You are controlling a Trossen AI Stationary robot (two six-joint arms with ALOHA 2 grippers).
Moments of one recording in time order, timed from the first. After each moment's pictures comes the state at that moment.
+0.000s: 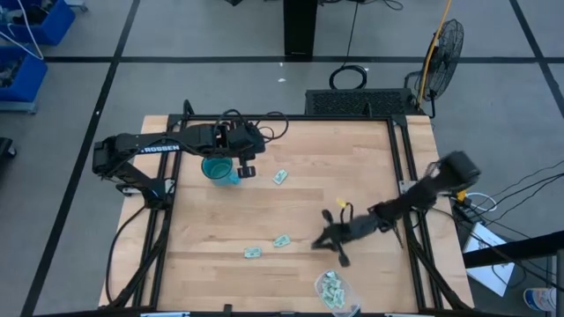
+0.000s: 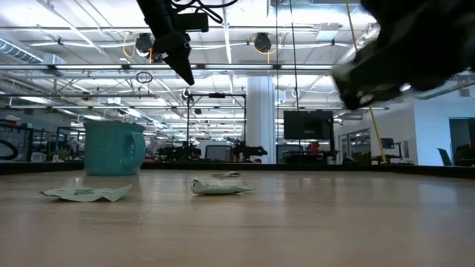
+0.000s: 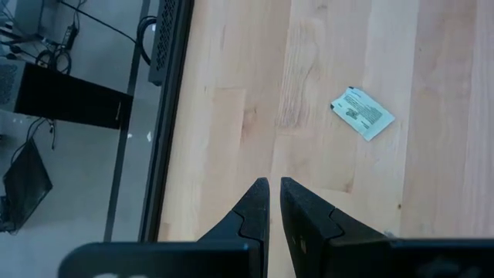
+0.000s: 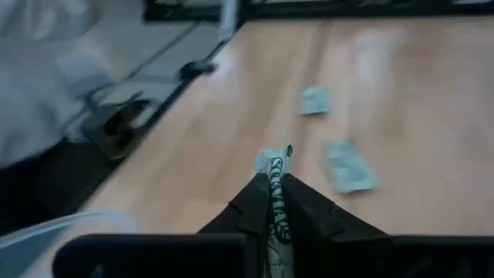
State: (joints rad) left arm 0.21 1.49 1.32 -0.82 -0.31 0.25; right arm 0.50 1.60 0.47 0.75 0.12 0.20
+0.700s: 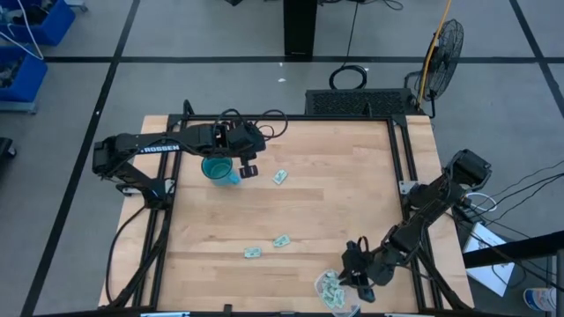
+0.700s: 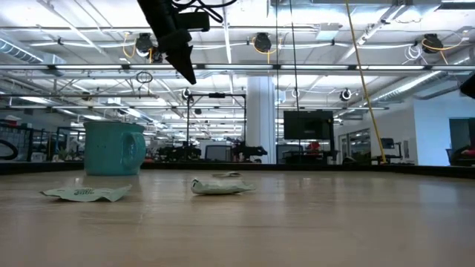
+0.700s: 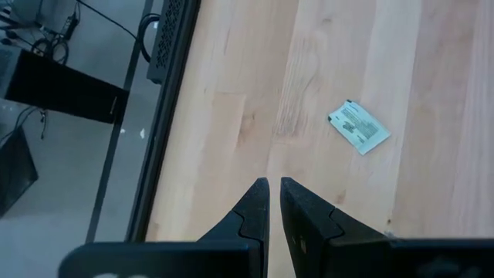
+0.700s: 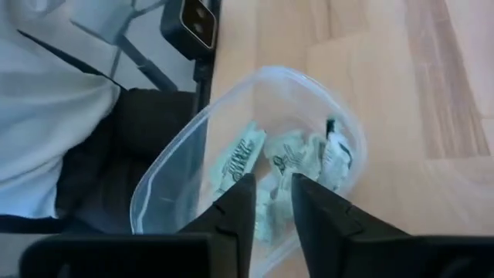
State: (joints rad) left arm 0.21 1.49 1.32 -0.81 -0.30 0.18; right arm 0.84 1.54 0.68 0.13 0.21 0.89
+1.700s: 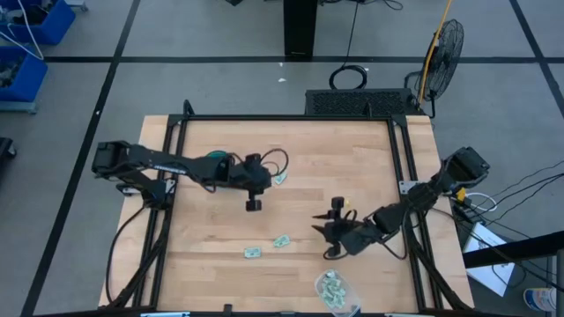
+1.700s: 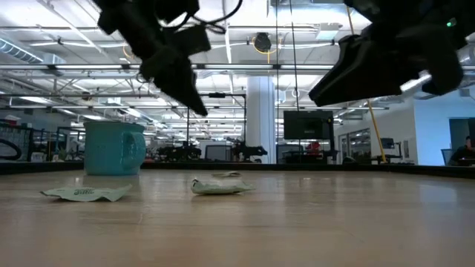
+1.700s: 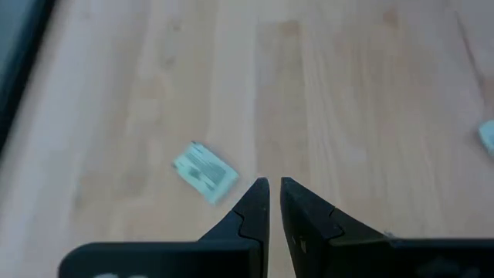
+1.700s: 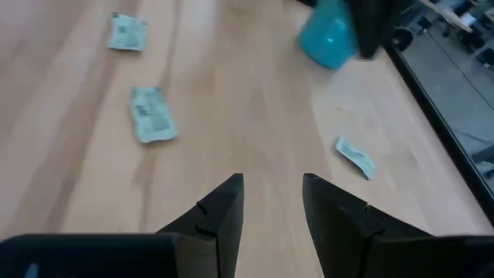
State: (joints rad) left arm 0.02 1.51 0.93 -0.26 -0.13 0.13; right arm 0.54 1.52 0.68 0.12 0.73 0.06
